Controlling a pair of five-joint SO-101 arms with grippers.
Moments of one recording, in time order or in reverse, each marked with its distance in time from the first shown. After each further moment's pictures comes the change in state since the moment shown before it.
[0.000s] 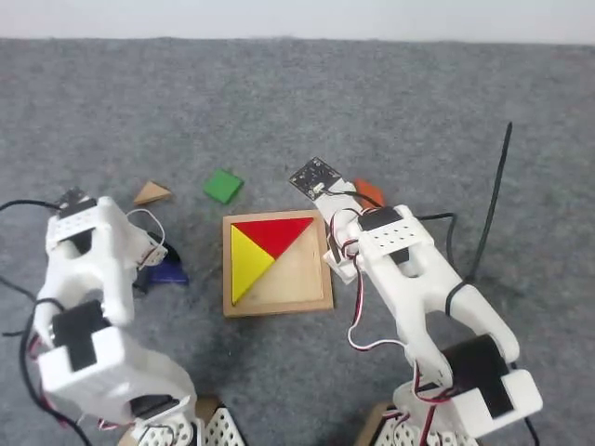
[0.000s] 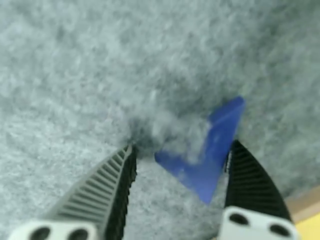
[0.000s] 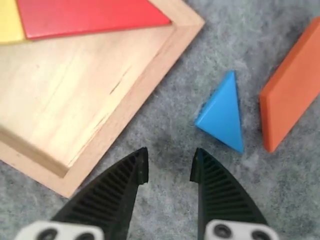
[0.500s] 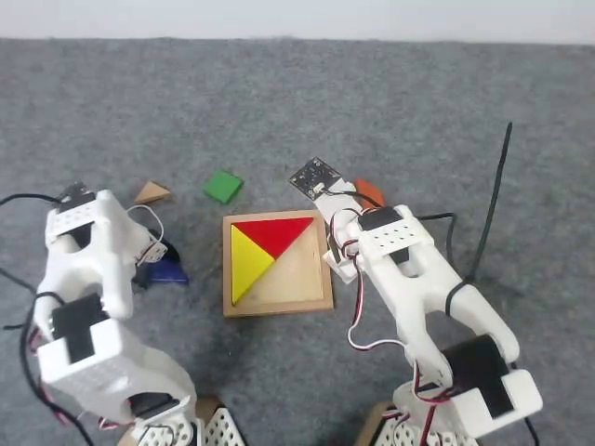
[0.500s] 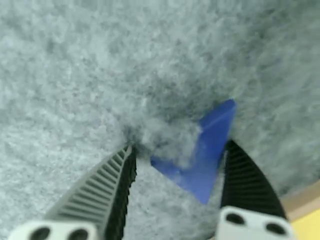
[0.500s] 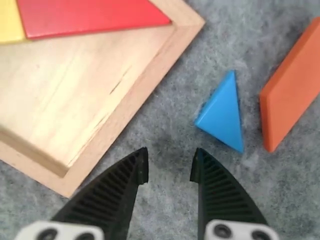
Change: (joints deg) left arm 0.4 1.8 -2.9 1.3 -2.4; right arm 0.0 0.0 0.0 0.0 0.0
